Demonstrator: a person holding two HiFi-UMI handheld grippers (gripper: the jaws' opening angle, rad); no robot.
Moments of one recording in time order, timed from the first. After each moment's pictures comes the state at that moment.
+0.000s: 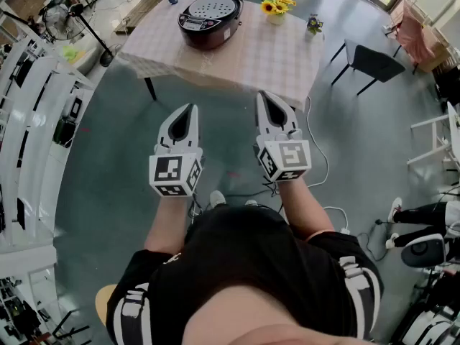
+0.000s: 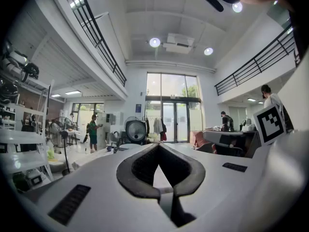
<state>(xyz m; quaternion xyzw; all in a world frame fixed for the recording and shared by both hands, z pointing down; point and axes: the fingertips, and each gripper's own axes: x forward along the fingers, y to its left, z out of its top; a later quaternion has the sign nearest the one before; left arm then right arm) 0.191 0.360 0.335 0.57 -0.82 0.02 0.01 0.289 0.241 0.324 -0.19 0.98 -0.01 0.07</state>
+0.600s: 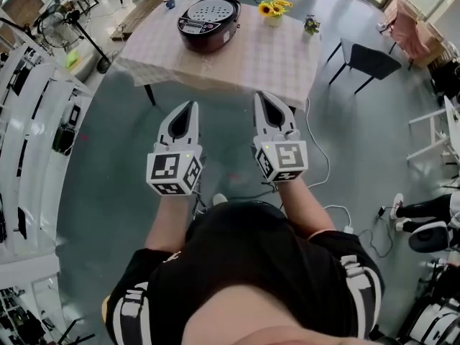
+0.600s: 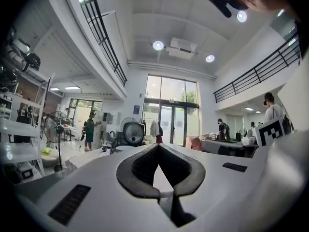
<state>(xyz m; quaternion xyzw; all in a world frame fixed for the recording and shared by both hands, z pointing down) 0.177 0.369 0.322 0.59 -0.81 -0.02 0.01 0.276 0.259 0.321 -0.21 0.98 0.01 0.06</state>
